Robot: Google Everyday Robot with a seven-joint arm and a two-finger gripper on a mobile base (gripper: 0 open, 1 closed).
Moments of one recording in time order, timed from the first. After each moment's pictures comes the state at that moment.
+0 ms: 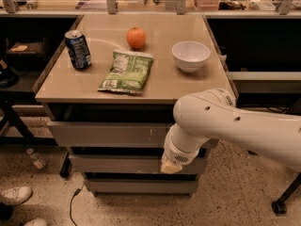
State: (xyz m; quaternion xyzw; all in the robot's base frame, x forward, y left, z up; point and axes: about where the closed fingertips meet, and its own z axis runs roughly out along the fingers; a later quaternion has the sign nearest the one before) arm 0.434 -0.056 0.662 -0.66 0.74 0.08 0.10
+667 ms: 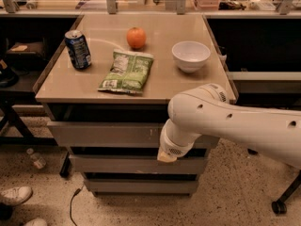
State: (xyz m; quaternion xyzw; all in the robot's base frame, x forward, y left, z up) arm 0.463 -0.048 0.665 -0.65 0.75 0.05 0.13
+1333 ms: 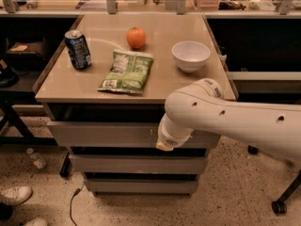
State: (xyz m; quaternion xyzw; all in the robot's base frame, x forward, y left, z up) arm 0.502 -0.047 0.667 -0.62 0.77 0.02 0.16
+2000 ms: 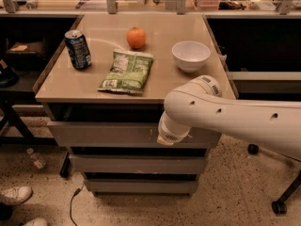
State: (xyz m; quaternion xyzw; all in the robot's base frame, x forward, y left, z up) arm 0.525 -0.048 0.668 -0.61 0.77 -0.01 0.18
